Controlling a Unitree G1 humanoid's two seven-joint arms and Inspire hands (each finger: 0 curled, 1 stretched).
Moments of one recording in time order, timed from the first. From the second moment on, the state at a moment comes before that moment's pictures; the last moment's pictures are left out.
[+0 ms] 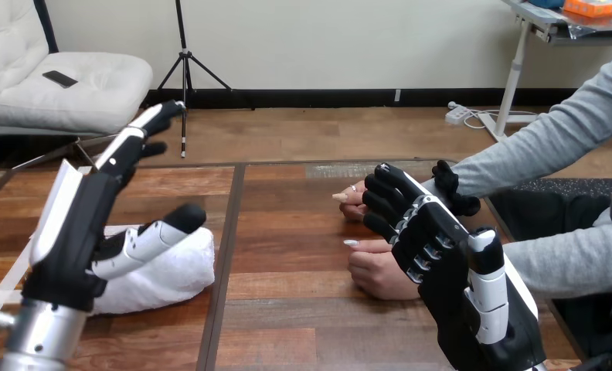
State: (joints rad) left arm 0.07 0.34 0.19 0.07 0.10 -0.66 -0.17; right arm 0.35 -0.12 0.06 -0.28 0.35 -0.25 0.48
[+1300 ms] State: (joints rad) left arm -0.10 0.58 0.12 0.23 0.68 -0.53 0.05; right arm 0.35 -0.12 0.06 -0.27 0.35 -0.25 0.47
